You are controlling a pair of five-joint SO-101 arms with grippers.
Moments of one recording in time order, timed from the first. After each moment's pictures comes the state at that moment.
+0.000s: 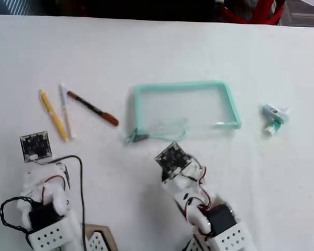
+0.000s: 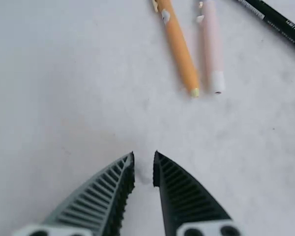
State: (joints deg) left arm -30.9 -104.1 97.2 65.1 -9.3; right arm -30.8 -102.5 96.3 55.0 18.9
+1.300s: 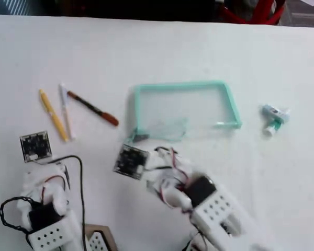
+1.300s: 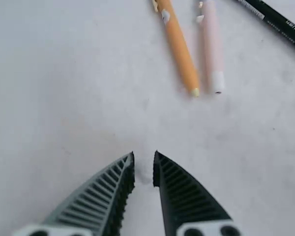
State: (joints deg) left arm -30.9 -104.1 97.2 65.1 -9.3; right arm -43.2 -52.4 62.2 55.5 37.2
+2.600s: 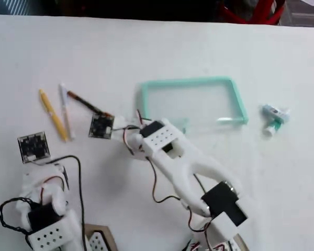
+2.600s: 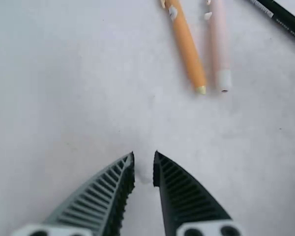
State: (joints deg) left arm -32.1 -104.1 97.2 65.6 -9.3; right arm -38.6 4.4 30.2 44.6 49.0
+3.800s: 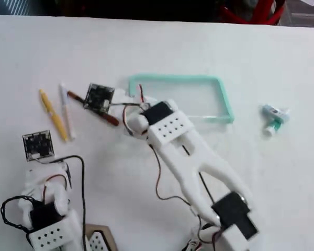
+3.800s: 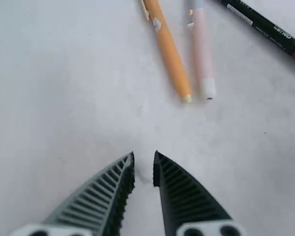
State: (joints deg) left arm -28.6 -104.1 97.2 63.1 -9.3; right arm -36.7 -6.1 15.6 56.5 43.8
